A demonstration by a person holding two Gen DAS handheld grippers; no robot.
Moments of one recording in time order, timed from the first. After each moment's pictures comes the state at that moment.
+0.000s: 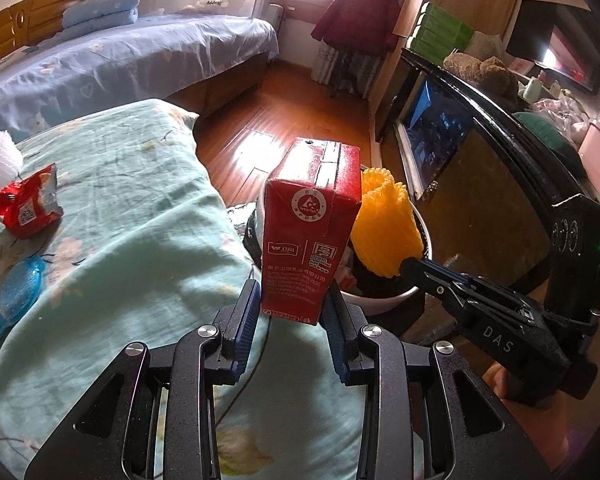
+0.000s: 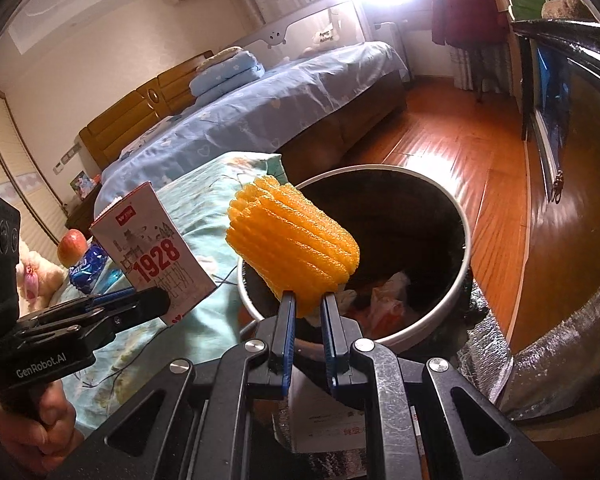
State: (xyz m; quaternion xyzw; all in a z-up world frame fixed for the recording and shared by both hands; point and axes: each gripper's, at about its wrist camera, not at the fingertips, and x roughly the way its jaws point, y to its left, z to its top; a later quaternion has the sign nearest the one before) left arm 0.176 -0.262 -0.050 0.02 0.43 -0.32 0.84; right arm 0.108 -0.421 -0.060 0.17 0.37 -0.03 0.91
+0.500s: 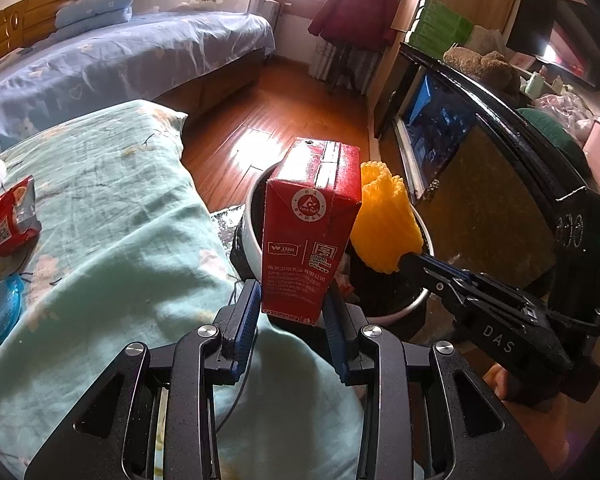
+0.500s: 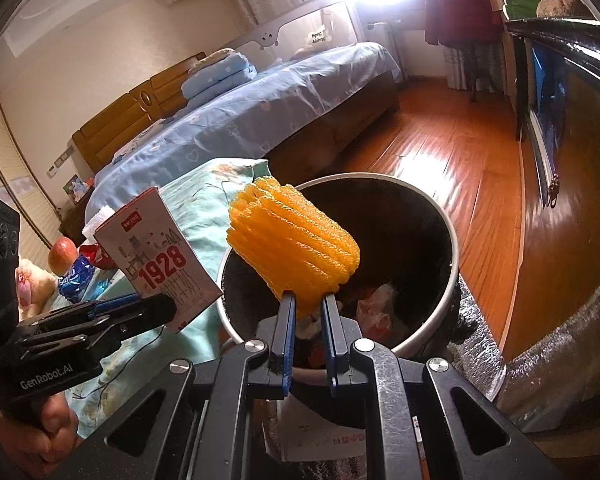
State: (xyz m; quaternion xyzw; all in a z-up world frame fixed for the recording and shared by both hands) left arm 0.188 -0.280 -0.055 0.03 0.43 -0.32 0.84; right arm 0.117 -0.436 -0.061 0.16 0.37 -0.04 0.91
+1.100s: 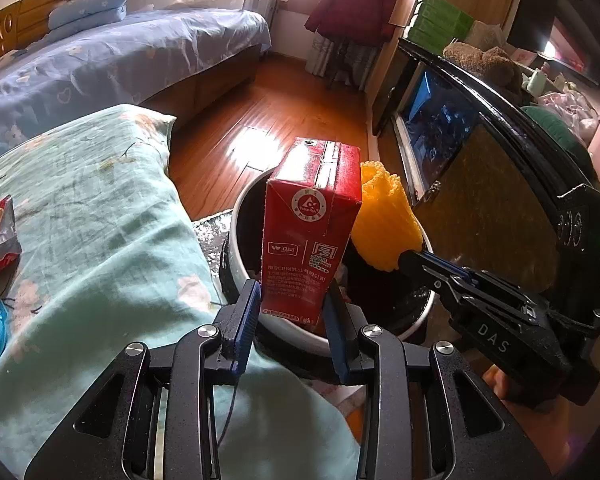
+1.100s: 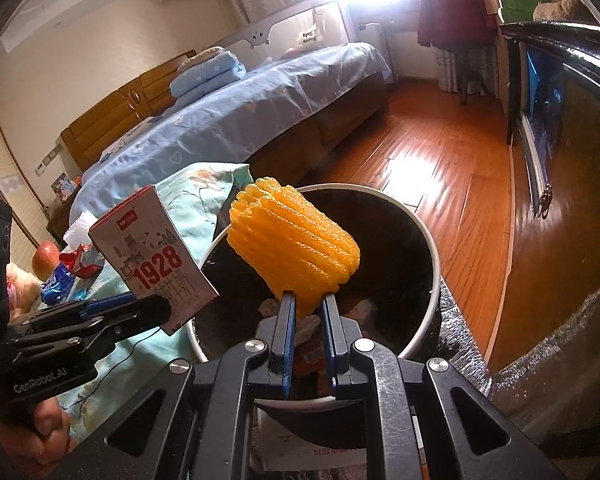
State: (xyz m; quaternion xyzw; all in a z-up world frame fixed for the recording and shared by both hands) left arm 0.199 -0.300 -0.055 0.04 0.44 -0.33 0.84; right arm 0.129 -0.450 -0.064 0.15 0.38 -0.06 0.91
